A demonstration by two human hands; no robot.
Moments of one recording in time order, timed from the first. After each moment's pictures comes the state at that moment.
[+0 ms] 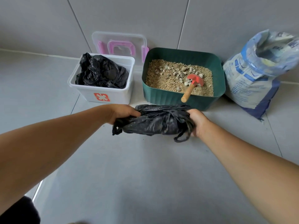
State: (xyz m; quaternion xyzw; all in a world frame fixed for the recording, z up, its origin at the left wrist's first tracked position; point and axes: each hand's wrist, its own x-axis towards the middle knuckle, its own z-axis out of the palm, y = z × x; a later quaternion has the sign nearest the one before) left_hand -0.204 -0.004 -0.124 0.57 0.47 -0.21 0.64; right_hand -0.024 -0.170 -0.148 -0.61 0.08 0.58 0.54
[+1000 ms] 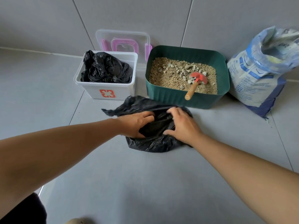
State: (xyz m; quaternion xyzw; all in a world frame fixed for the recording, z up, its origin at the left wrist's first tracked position) left_hand -0.215 -0.019 -0.185 0.98 0.05 -0.15 0.13; right_hand -0.054 -0.181 -0.179 -0.80 -0.57 0.17 0.11
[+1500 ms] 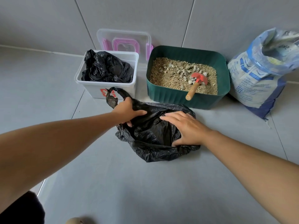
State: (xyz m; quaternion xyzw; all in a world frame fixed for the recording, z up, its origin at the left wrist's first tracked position) left_hand -0.211 -0.002 -0.160 0.80 0.50 -0.08 0.34; right_hand -0.031 -0.192 -0.171 -0.69 -0.70 0.19 -0.01
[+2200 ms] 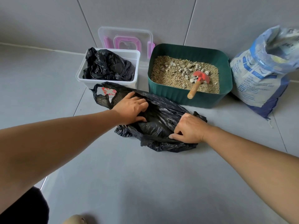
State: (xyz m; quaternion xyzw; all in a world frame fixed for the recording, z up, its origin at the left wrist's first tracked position) left_hand -0.216 0.007 -0.173 0.99 0.08 -0.05 -0.03; right_hand -0.031 -0.185 -0.168 -0.65 -0.74 0.16 -0.09
